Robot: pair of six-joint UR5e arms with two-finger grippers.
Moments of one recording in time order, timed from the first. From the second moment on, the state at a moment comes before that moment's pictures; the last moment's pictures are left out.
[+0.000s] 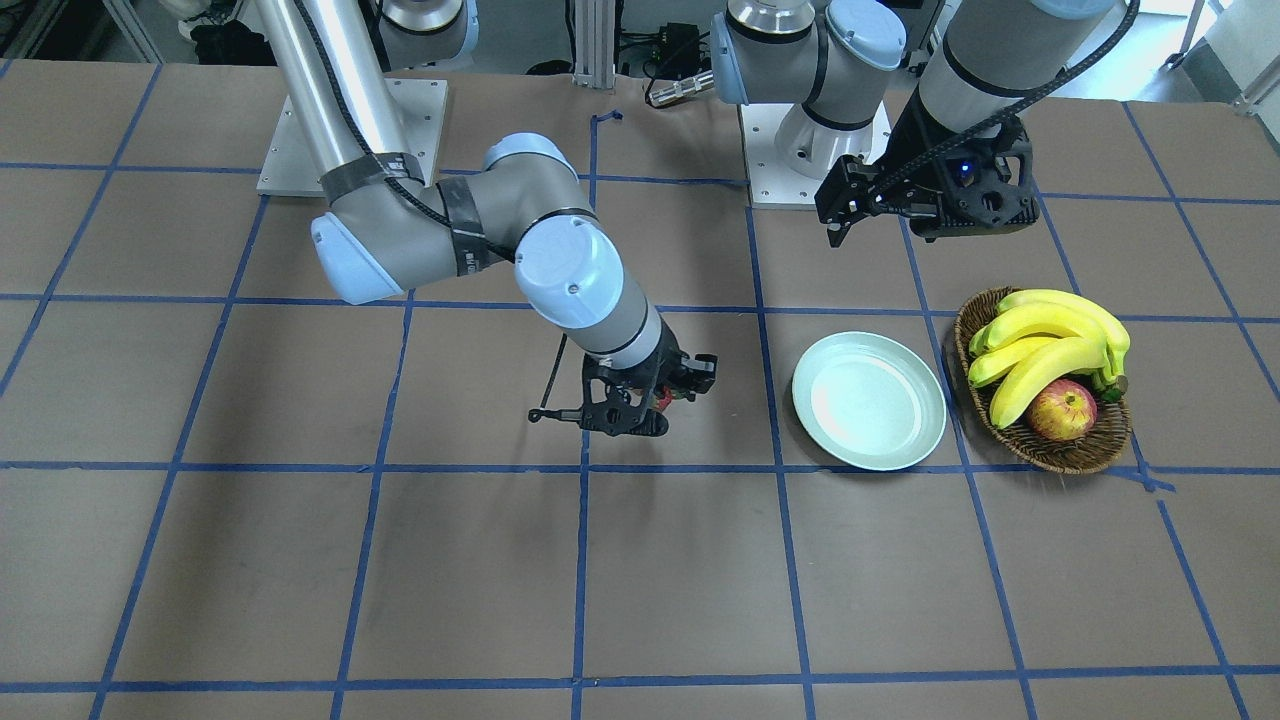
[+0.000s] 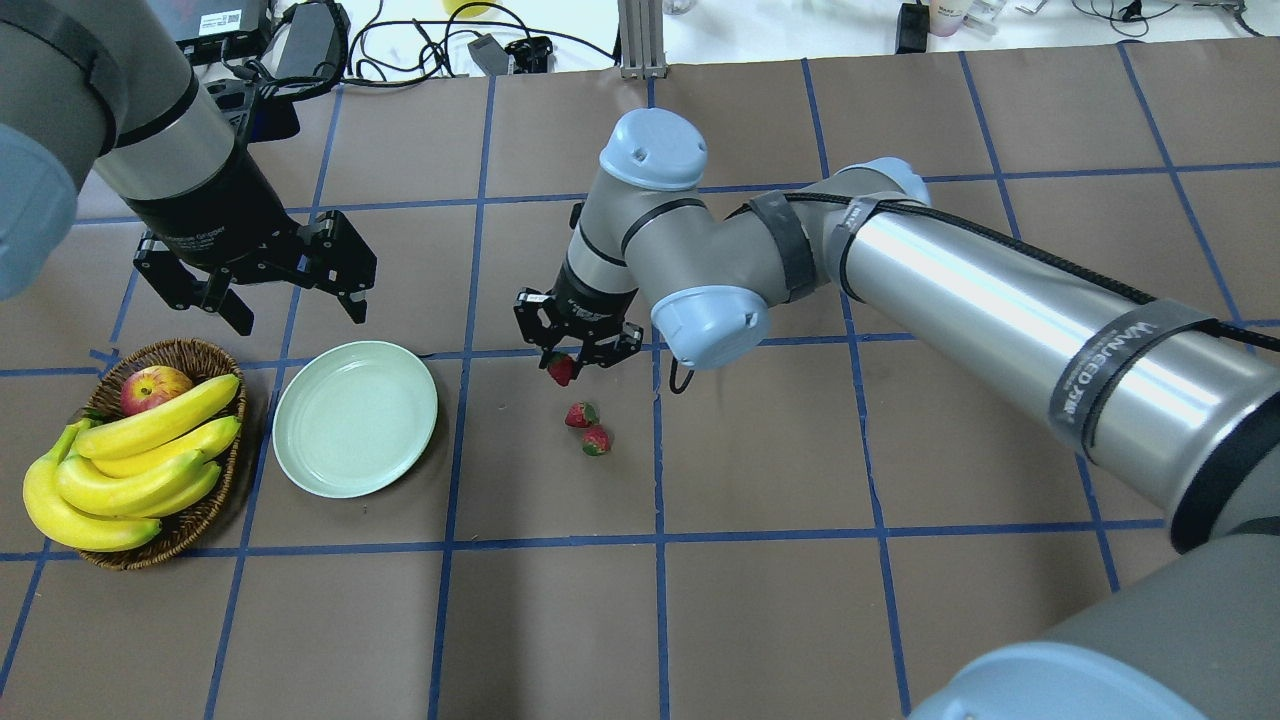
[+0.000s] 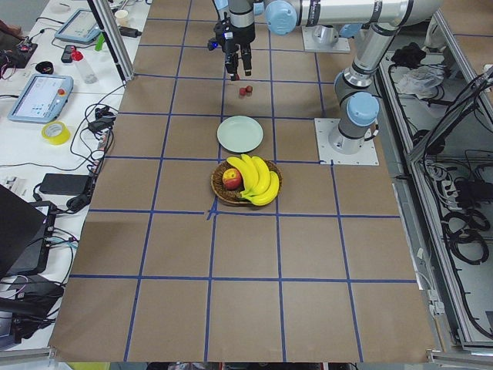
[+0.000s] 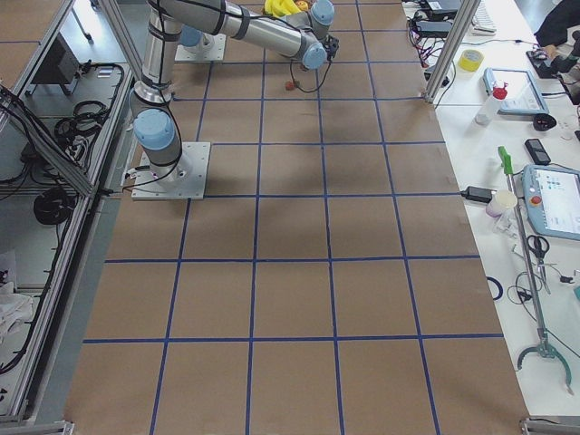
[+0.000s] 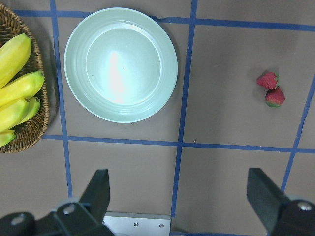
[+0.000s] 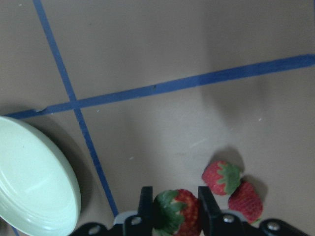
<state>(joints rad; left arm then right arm) -1.51 -1.50 -1.67 -1.65 1.59 -0.03 2.01 -1.07 1.63 -2.16 -1.16 0.65</state>
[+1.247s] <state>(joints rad) -1.49 -1.54 -1.70 -1.57 1.56 -0.03 2.08 -1.02 1.63 -2.15 -1.29 0.69</state>
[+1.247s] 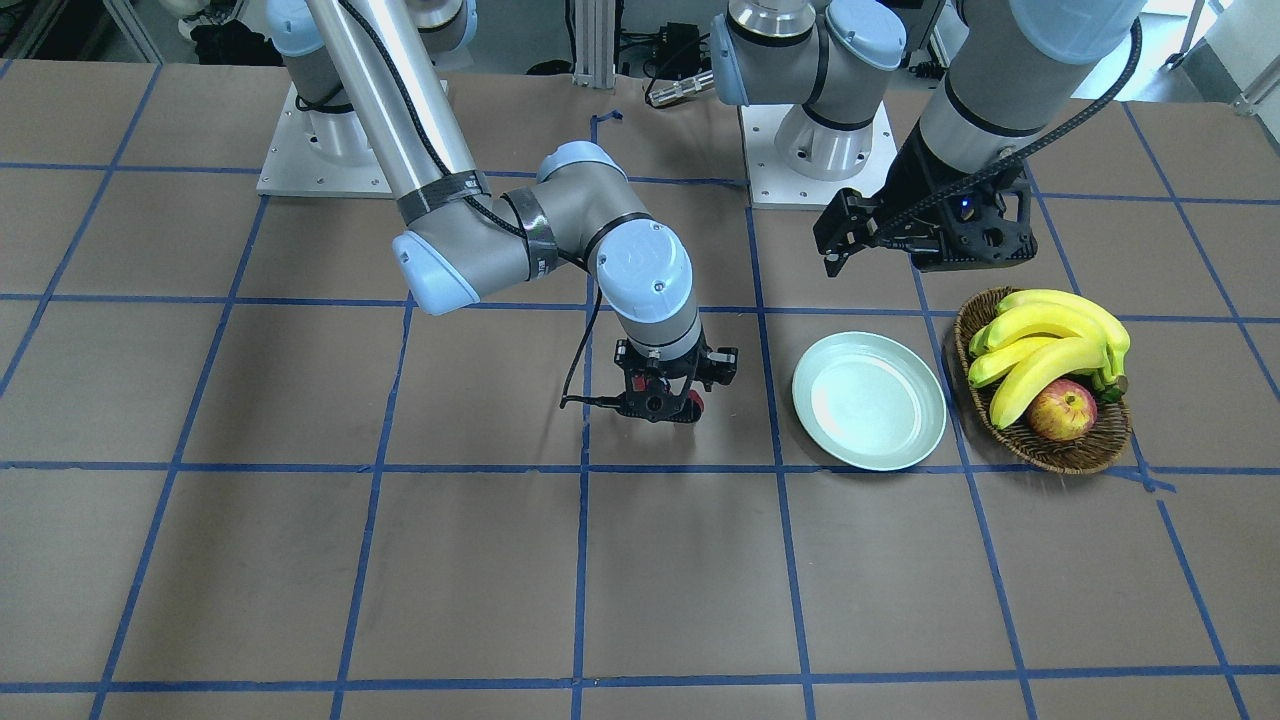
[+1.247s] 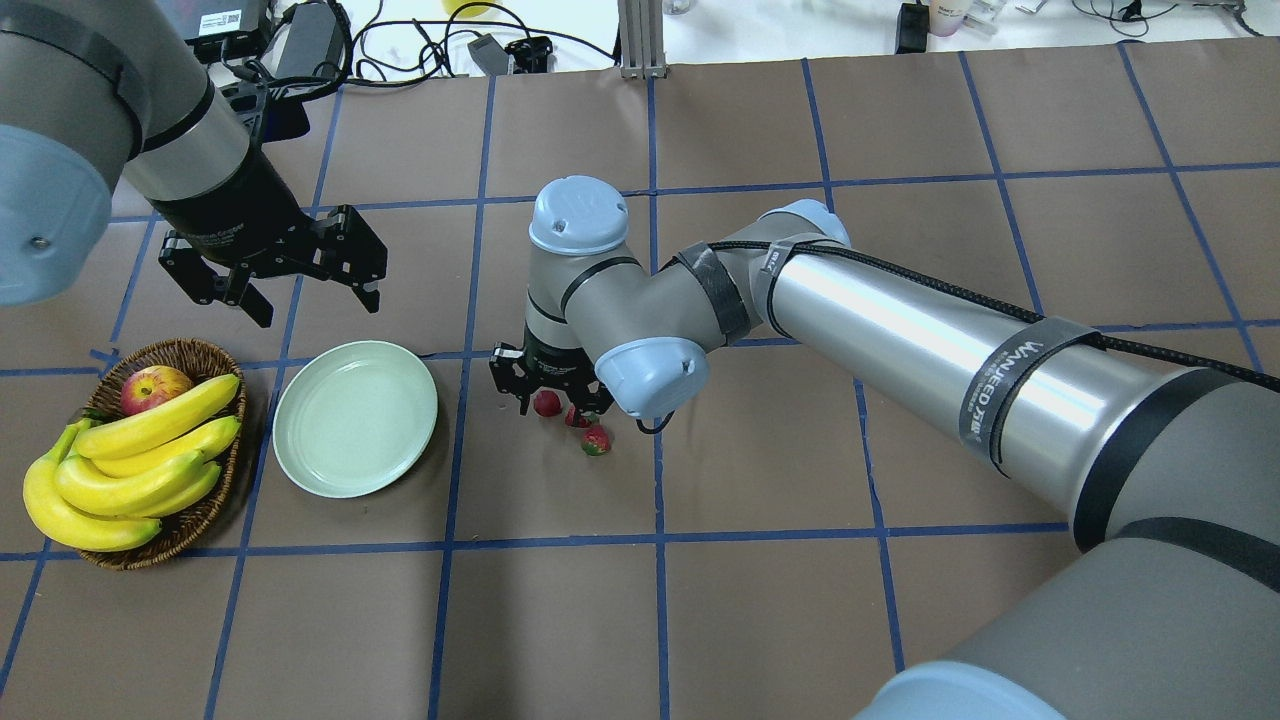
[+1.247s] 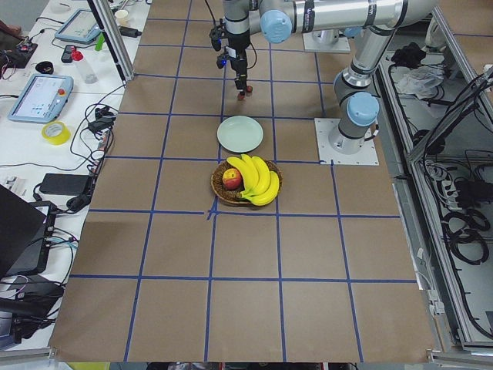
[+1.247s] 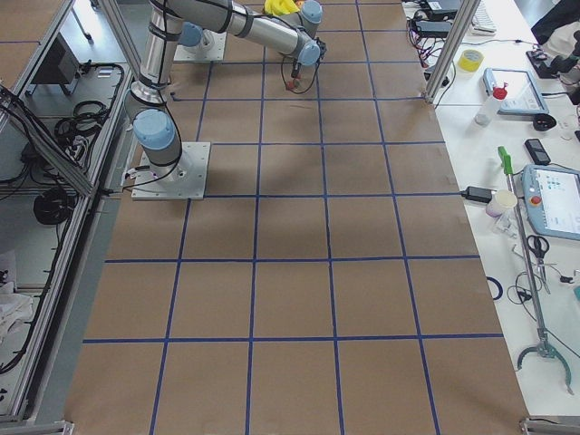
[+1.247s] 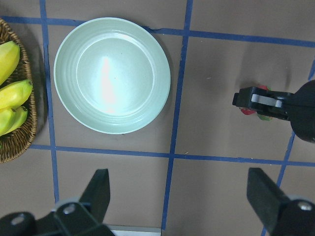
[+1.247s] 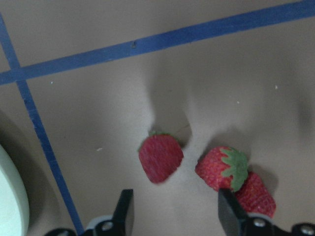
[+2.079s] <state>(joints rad) -1.48 -1.55 -1.71 -1.58 1.55 -0.04 2.04 -1.10 1.62 -2.08 -1.37 0.64</state>
